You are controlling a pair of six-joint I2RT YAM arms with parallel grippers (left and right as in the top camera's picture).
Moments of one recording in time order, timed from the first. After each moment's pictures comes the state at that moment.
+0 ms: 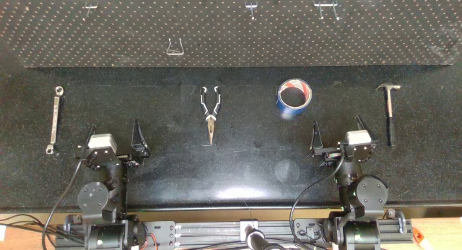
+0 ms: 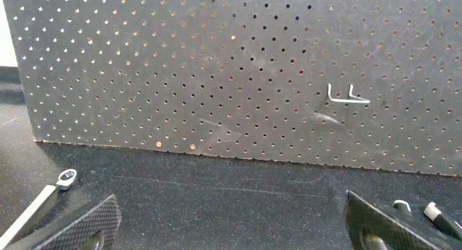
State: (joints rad) left arm 0.07 0.02 0.01 -0.07 -0.03 -0.05; right arm -0.04 0.01 0.01 -0.06 -0.13 -0.06
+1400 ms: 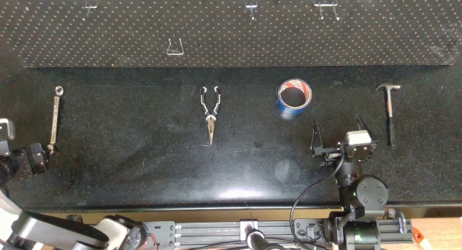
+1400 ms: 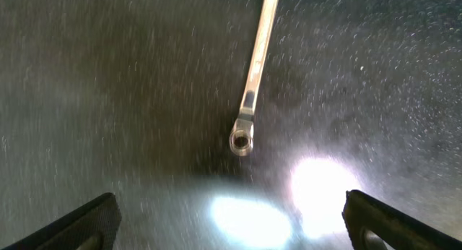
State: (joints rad) left arm 1.11 1.41 1.00 -0.82 0.38 0.83; right arm -0.04 0.01 0.01 -0.06 -0.13 -0.07
